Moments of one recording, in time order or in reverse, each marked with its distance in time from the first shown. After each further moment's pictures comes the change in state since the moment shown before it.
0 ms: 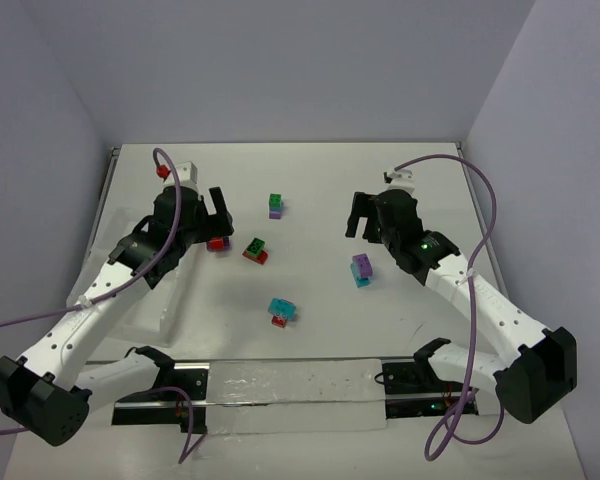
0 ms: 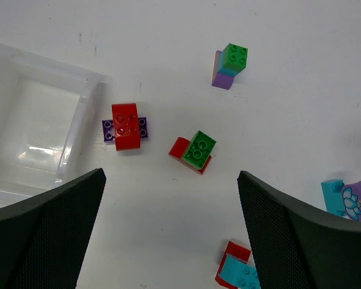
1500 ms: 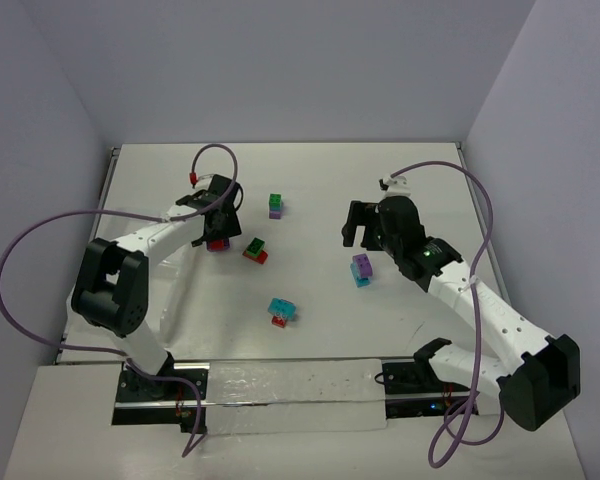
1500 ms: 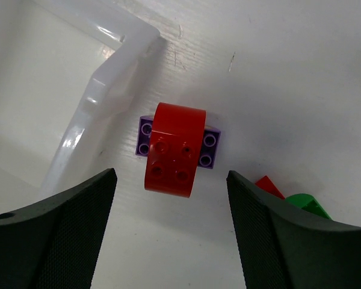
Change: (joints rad) left arm 0.074 0.621 0.150 -0.063 -0.141 -0.137; right arm 0.000 -0.045 -0.054 0.017 -0.127 -0.016
